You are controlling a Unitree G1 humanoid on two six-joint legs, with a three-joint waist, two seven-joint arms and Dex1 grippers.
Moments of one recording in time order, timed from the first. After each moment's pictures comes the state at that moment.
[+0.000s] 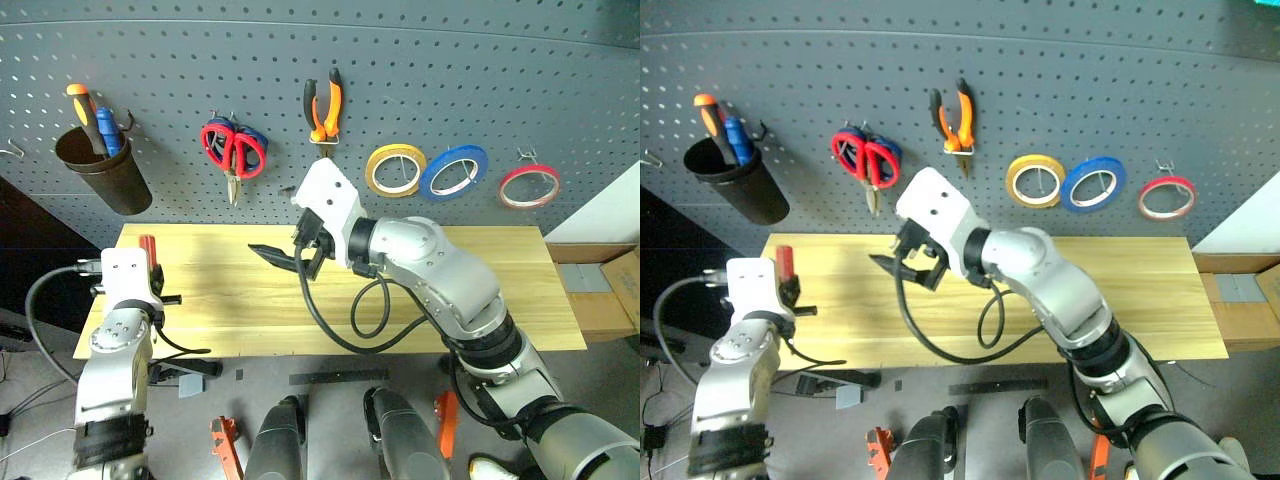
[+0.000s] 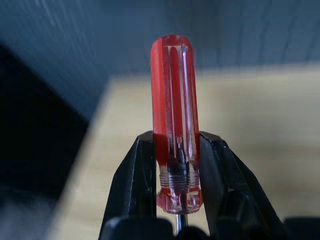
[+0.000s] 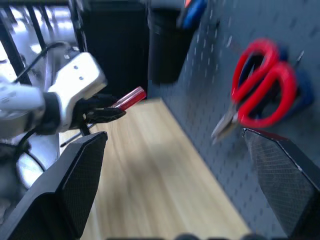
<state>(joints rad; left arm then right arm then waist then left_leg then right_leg) -0.08 0.45 0.33 -0.21 -0.05 0.37 -0.01 -0.84 -0.17 0.36 -0.33 0.26 0.77 0.55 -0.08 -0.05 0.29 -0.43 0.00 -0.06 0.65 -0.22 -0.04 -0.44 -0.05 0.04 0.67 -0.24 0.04</state>
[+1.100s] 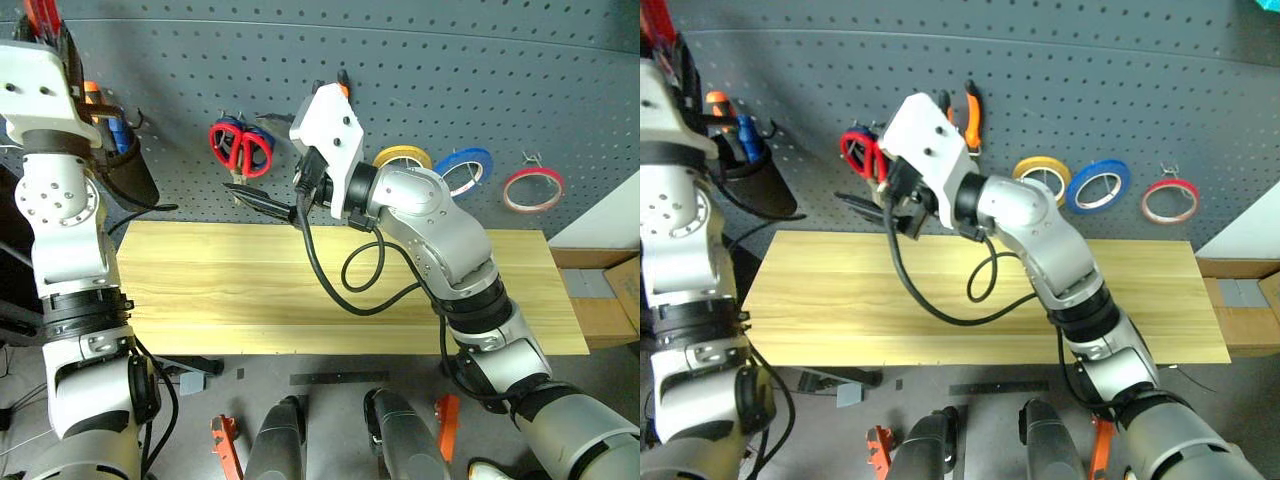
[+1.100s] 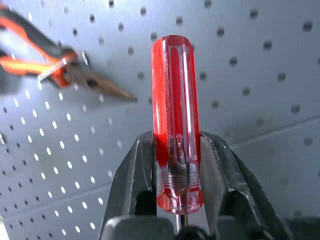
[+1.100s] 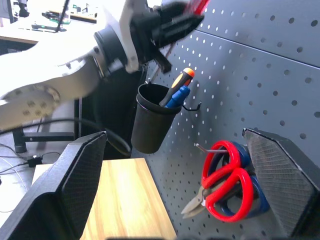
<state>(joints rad) -0.79 0.62 0.34 0.31 0.04 -0.19 -0.01 -0.99 -0.10 0.30 -0.12 0.22 0.51 0.60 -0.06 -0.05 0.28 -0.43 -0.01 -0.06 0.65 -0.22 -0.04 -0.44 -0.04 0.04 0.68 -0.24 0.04</state>
